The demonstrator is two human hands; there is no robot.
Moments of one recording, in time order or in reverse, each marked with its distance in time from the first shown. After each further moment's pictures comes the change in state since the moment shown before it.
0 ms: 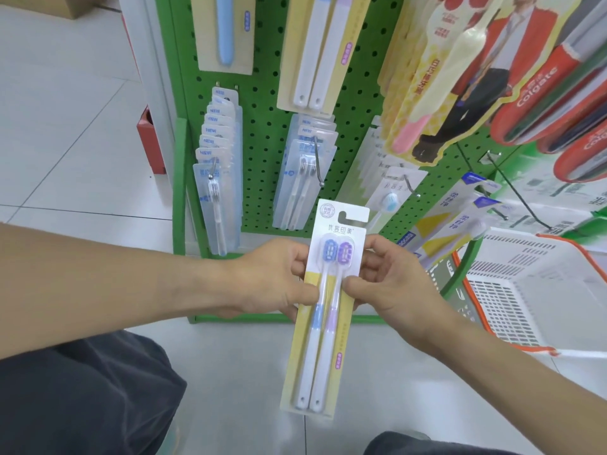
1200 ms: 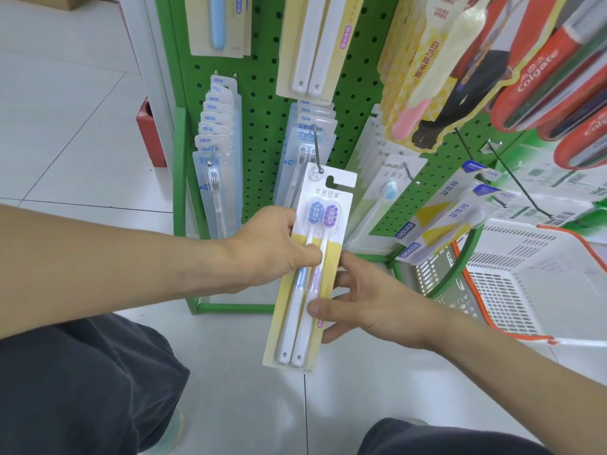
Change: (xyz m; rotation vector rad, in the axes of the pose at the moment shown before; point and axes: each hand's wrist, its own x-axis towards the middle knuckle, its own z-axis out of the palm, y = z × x) left_hand 0.007 0.006 -0.004 0.159 0.354 0.026; right_hand -0.008 0.004 0.008 -0.098 -0.392 0.211
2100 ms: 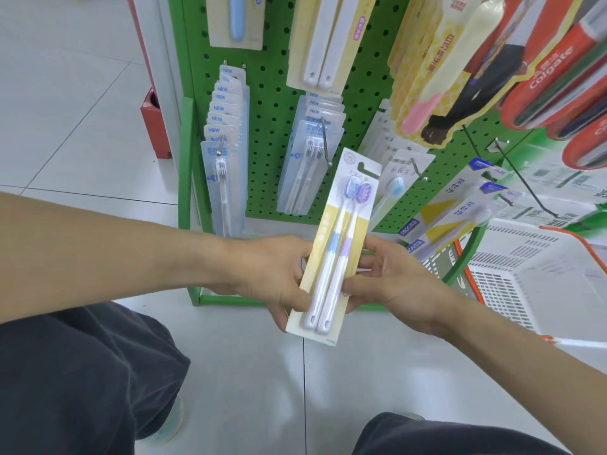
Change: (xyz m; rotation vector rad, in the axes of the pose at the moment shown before) left_hand -0.015 -0.006 -0.006 0.071 -0.570 -0.023; right_hand 0.001 0.001 -0.014 0.088 0.144 -0.083
